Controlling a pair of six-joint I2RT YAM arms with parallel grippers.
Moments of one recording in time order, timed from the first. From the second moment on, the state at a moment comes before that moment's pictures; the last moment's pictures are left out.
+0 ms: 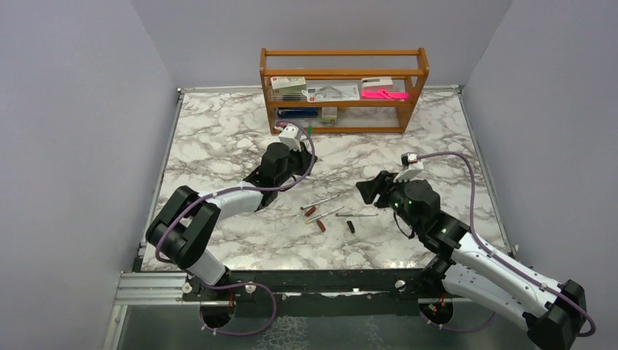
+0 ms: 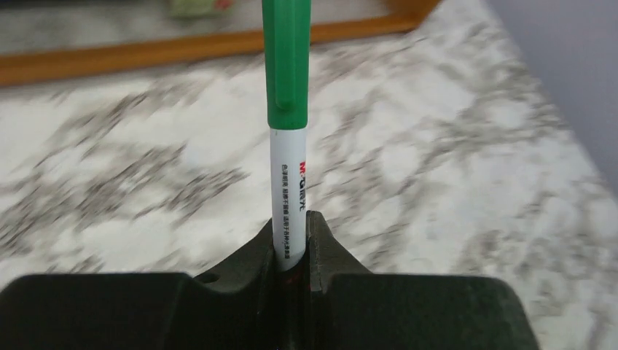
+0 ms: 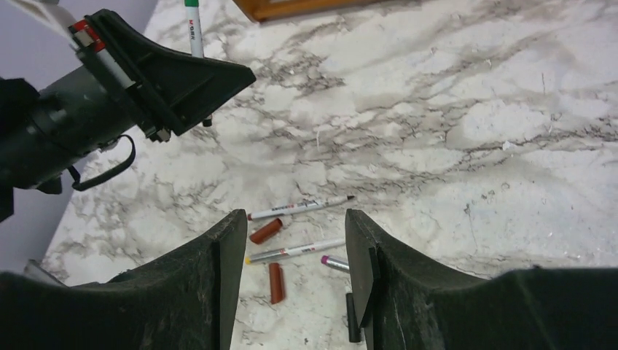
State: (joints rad) left arm -0.62 1.54 0.73 0.65 0.09 -0.44; right arm 0.75 0.72 0.50 -0.02 0.27 0.58
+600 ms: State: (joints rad) left arm -0.58 1.73 0.85 0.11 -0.33 -0.33; right arm 0.75 0.88 0.48 -0.03 0.23 0.58
